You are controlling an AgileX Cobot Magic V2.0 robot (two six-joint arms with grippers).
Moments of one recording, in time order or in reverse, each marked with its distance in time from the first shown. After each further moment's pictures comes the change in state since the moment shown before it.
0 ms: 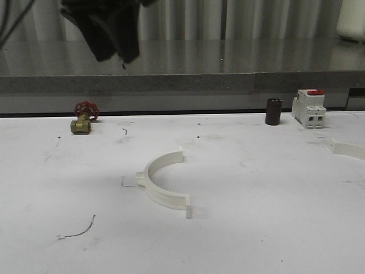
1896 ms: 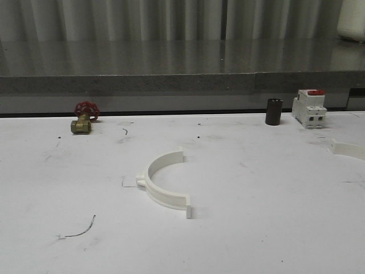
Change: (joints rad) left arm 0.000 -1.009 0.784 -0.001 -0.176 -0.100; right arm 0.000 0.027 -0.072 0.035 0.113 0.000
